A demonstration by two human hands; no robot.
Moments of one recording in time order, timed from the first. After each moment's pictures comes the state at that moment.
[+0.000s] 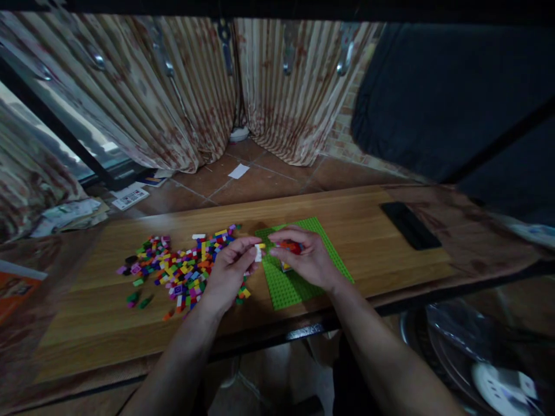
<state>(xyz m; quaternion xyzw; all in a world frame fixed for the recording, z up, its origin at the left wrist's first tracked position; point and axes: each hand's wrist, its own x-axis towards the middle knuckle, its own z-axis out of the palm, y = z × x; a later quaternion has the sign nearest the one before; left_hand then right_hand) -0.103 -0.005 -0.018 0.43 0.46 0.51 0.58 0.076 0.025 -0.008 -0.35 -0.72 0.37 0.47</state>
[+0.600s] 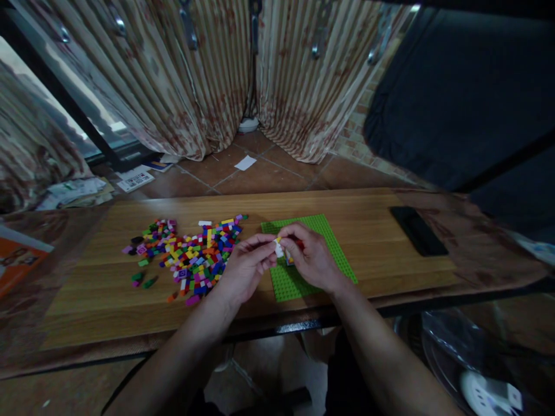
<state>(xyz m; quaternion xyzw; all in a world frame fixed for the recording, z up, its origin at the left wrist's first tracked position) -0.079 -0.009 -0.014 0.25 0.38 0.55 0.70 0.071 0.015 -0.005 -0.39 -0.79 0.28 0.39</state>
